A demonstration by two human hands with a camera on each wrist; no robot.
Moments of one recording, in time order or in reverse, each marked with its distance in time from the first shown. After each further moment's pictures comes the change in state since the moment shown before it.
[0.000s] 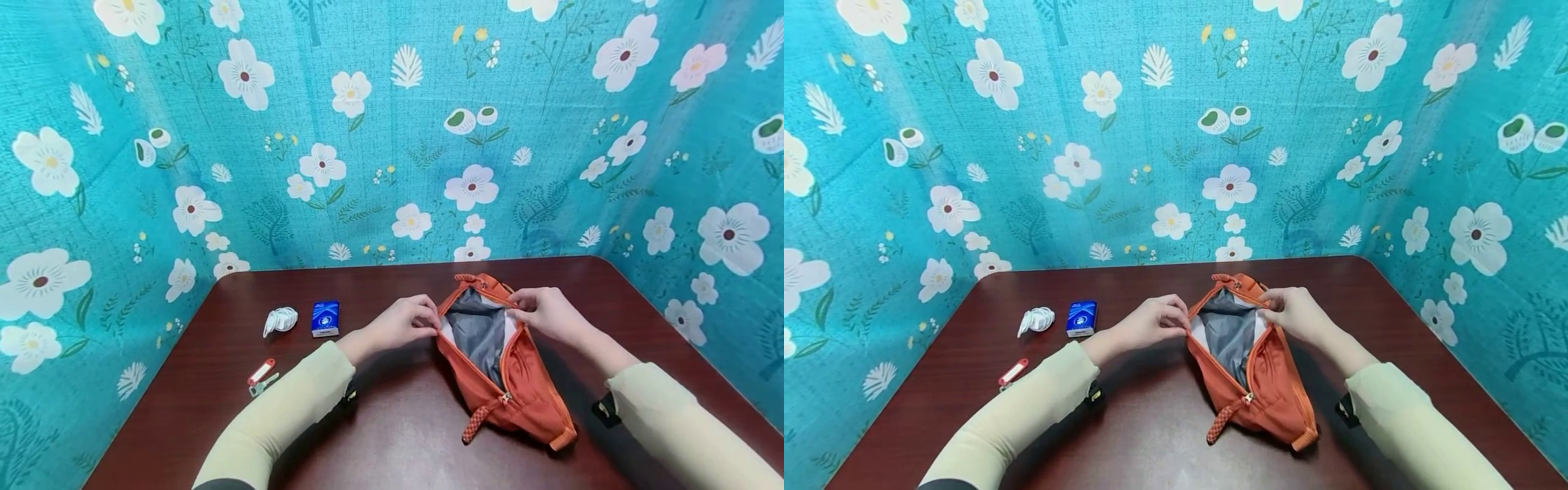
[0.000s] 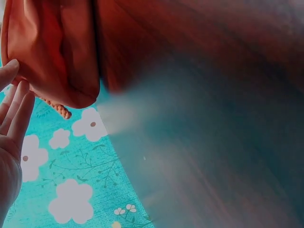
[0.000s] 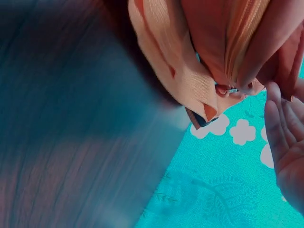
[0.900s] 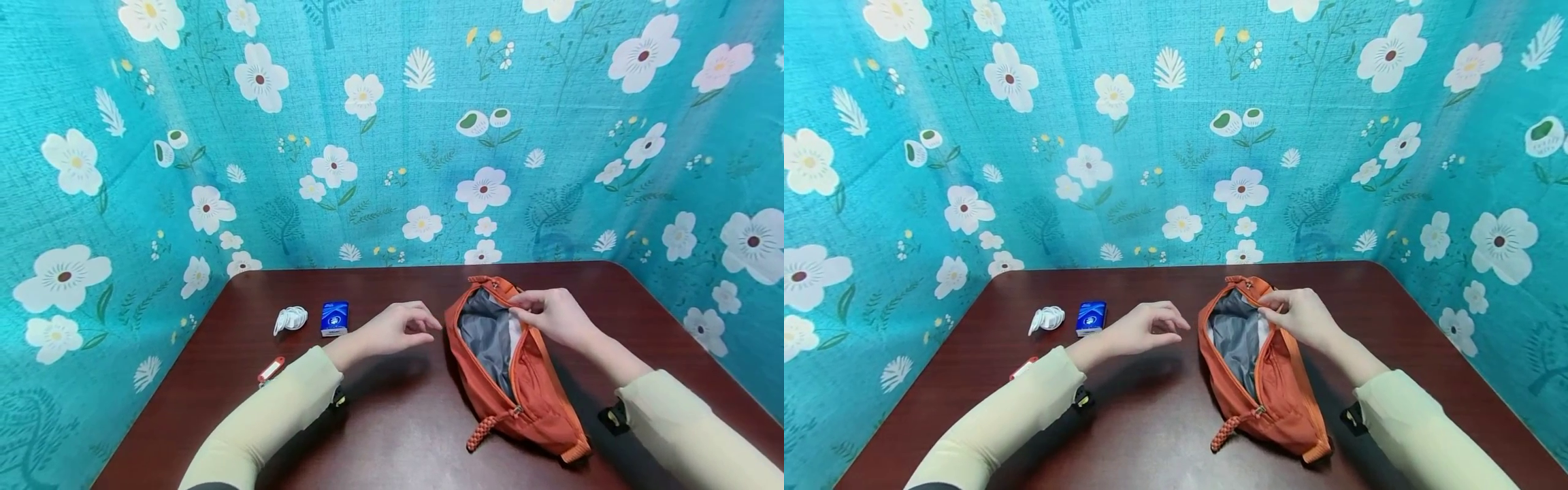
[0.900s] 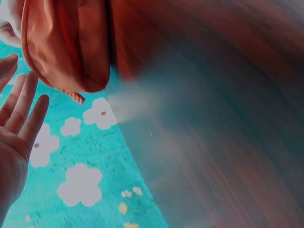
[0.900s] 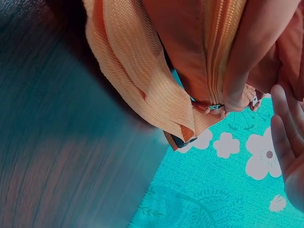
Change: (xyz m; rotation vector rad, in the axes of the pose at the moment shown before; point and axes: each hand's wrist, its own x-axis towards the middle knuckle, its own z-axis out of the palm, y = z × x) left_hand -0.024 0.008 -0.017 -0.044 -0.024 -0.067; right_hand 0.001 -0.016 0.002 -0.018 0.125 -0.143
